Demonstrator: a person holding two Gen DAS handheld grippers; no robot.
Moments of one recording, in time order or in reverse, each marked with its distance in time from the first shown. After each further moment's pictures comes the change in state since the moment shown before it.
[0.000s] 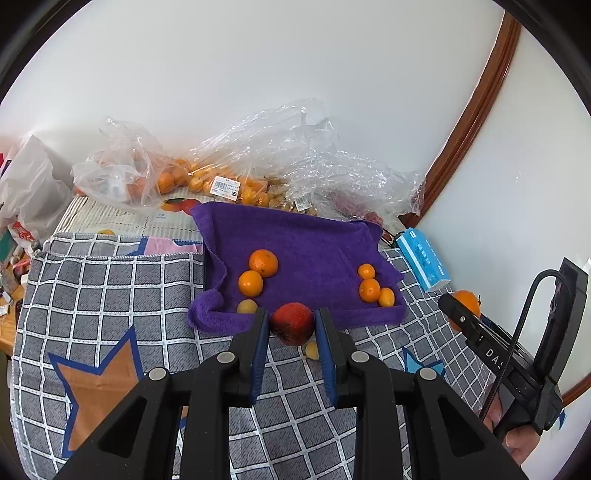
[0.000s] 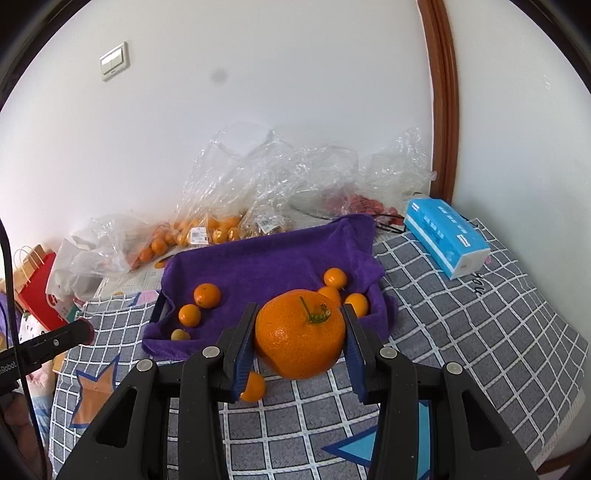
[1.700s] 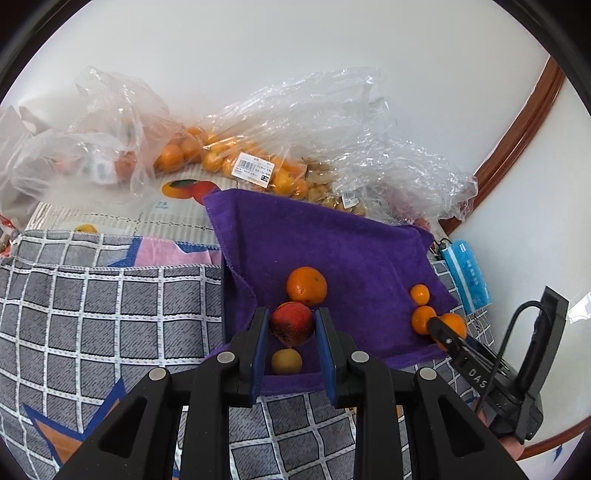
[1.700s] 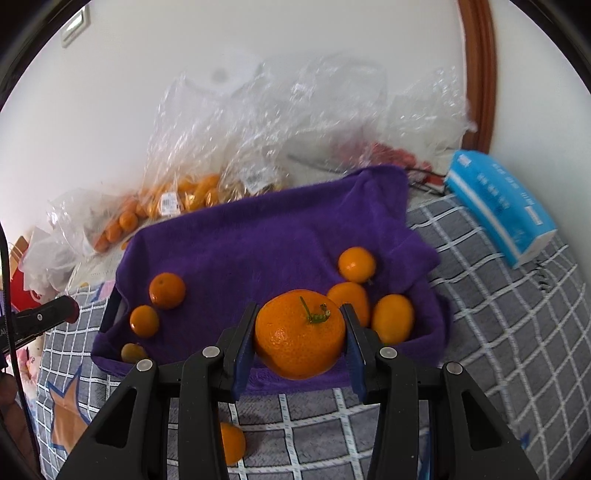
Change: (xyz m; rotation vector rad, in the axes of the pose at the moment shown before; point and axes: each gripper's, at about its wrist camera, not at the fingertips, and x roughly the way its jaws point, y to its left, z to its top) left arm 0.100 0.047 0.037 -0.079 0.095 0.039; right arm 0.134 -0.003 0.001 0.016 0.174 0.030
